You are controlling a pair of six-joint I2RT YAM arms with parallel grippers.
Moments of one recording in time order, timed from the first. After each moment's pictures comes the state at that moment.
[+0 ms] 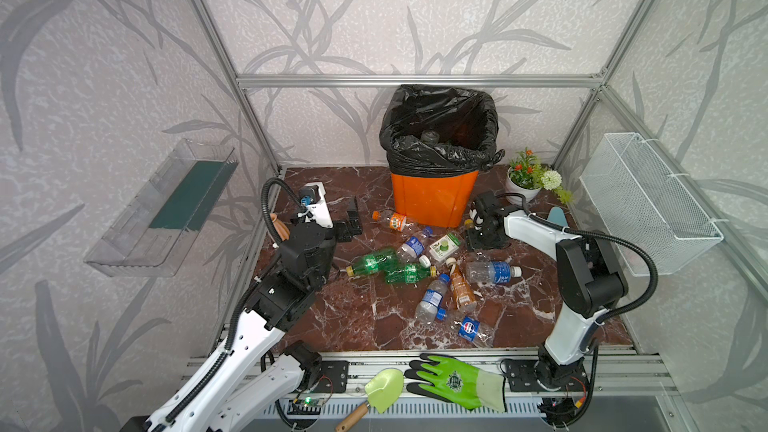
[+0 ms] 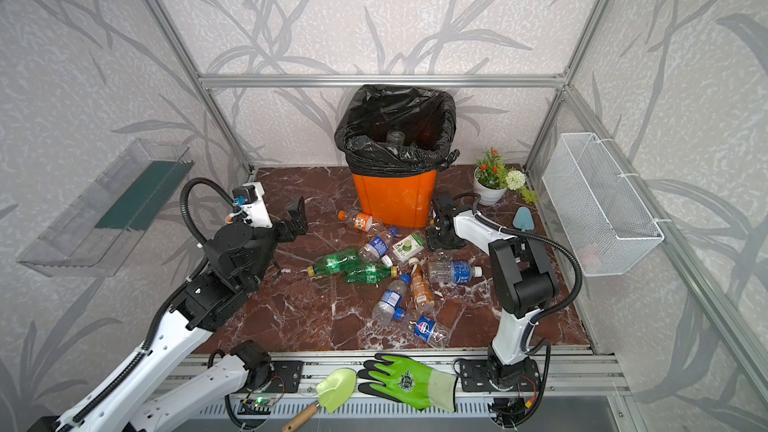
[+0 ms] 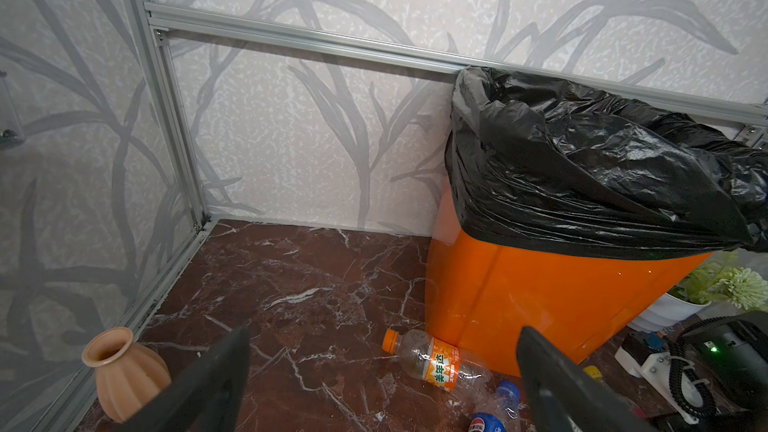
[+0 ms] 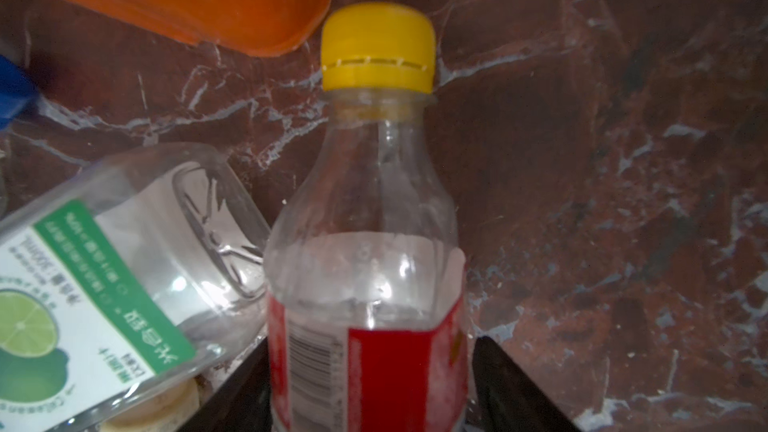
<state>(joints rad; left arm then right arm) -0.56 0.78 0.90 -0.23 -0.54 -0.23 0.33 1.82 1.20 -0.65 0.01 0.18</state>
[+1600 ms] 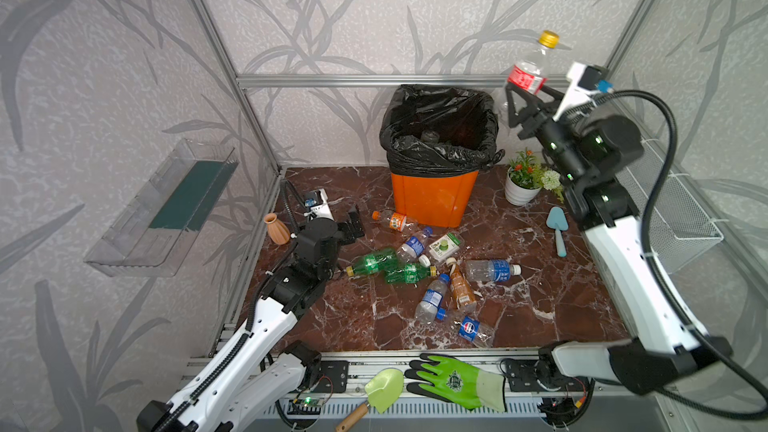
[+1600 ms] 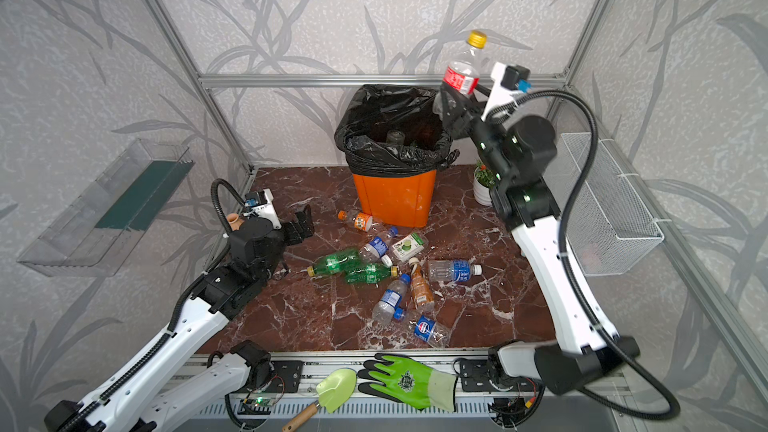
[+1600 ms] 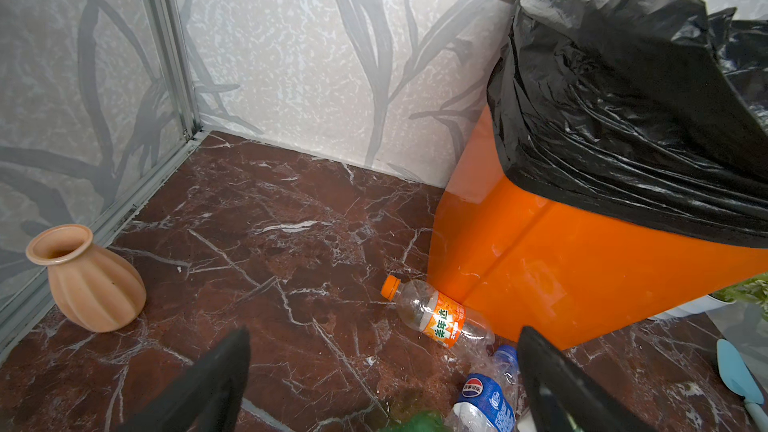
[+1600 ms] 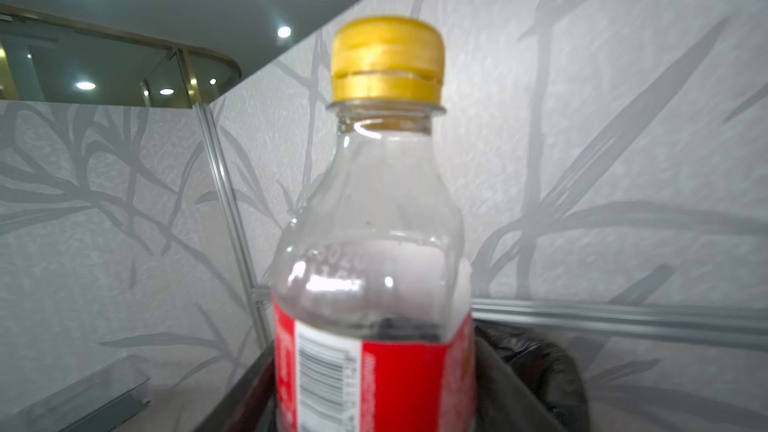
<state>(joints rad) -0.47 0.86 0.81 -0.26 -0.45 -0.44 0.29 1.46 1.79 -0.04 -0.21 0.30</state>
